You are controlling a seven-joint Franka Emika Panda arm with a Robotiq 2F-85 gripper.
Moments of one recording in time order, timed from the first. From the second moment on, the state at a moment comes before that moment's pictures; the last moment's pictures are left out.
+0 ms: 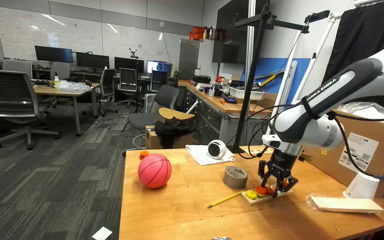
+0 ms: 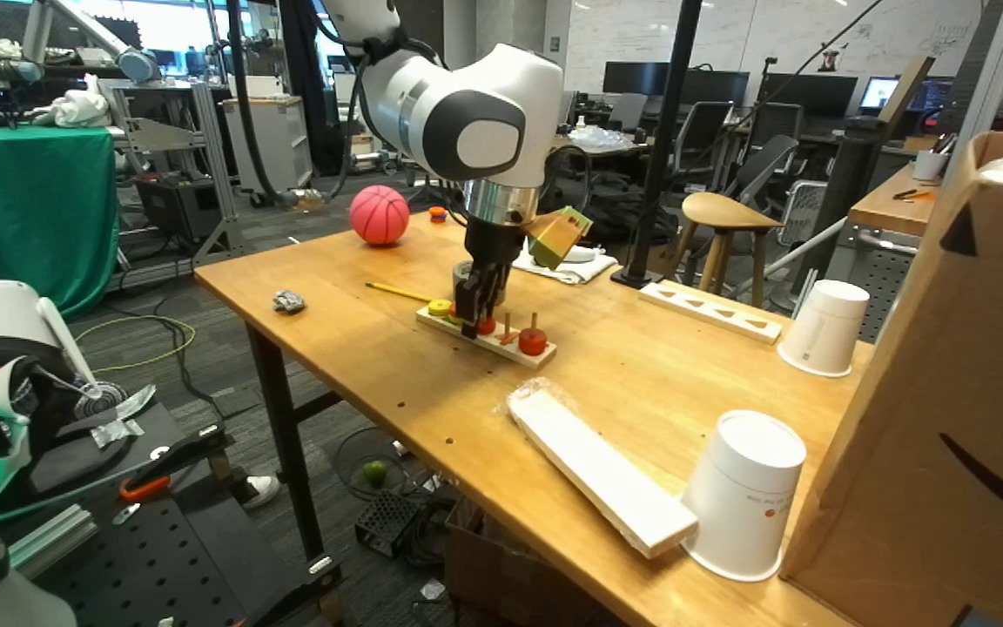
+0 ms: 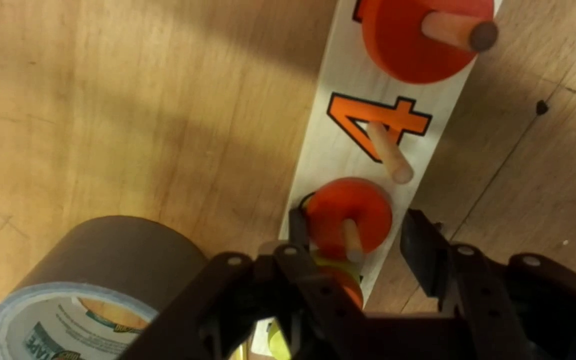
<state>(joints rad) -0.08 0.32 0.10 -2.23 0.22 2.53 -2.10</state>
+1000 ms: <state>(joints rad) -0.07 0.32 0.11 -2.23 0.15 2.54 -2.10</state>
